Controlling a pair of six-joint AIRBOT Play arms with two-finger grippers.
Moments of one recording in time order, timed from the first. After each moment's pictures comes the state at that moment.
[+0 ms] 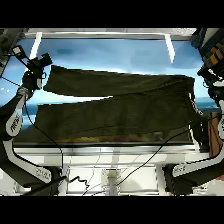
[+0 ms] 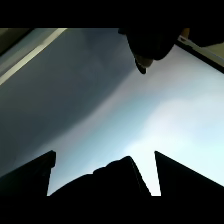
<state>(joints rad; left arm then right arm) 0.13 -1.78 1.37 1.66 0.31 -1.92 -0.49 -1.68 1.31 -0.56 0.06 0.91</state>
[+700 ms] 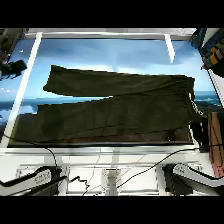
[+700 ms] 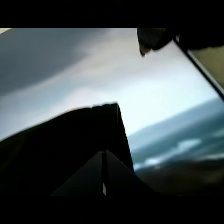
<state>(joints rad) 0.28 -1.27 1.36 1.64 -0.86 -1.66 -0.83 -1.26 1.31 -0.92 0.90 1.04</state>
